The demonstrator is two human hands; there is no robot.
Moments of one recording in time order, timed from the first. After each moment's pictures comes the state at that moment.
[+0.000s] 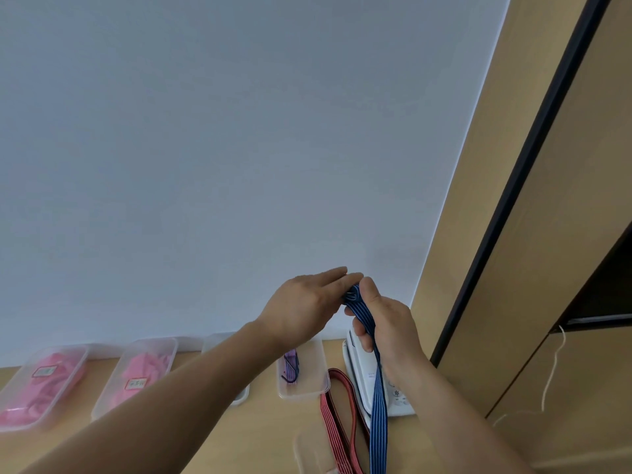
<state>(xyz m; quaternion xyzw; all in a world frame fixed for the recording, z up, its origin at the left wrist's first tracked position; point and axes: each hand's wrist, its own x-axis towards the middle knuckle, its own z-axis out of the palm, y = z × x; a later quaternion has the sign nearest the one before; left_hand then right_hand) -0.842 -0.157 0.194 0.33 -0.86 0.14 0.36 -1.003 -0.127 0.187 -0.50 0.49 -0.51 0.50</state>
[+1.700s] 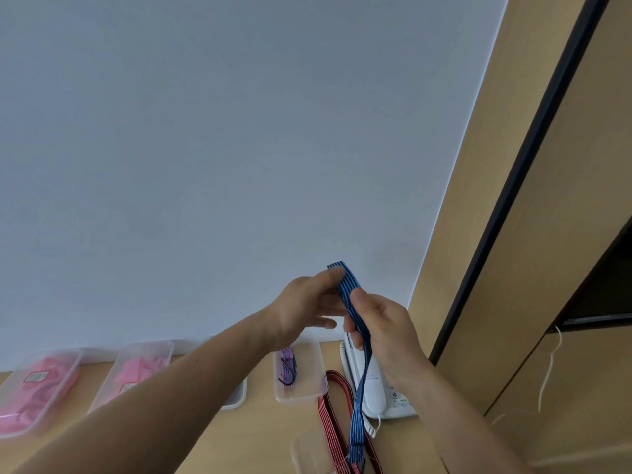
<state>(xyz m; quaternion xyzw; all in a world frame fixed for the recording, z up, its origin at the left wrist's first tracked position) -0.845 -0.160 0.208 0.43 -0.56 -0.61 0.36 -1.003 -0.125 0.190 -0.55 0.44 -0.51 0.50</state>
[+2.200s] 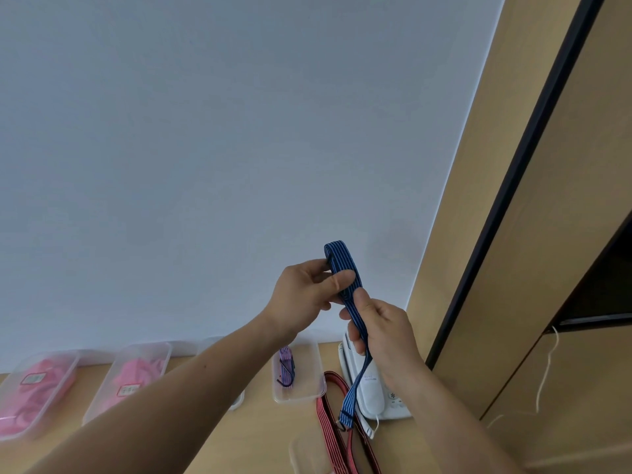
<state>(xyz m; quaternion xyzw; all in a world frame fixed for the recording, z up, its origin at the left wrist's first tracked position) -0.853 -0.157 0.214 0.43 -0.60 -0.47 0.48 -1.003 -0.126 0.187 -0.53 0.51 -0.50 0.47</state>
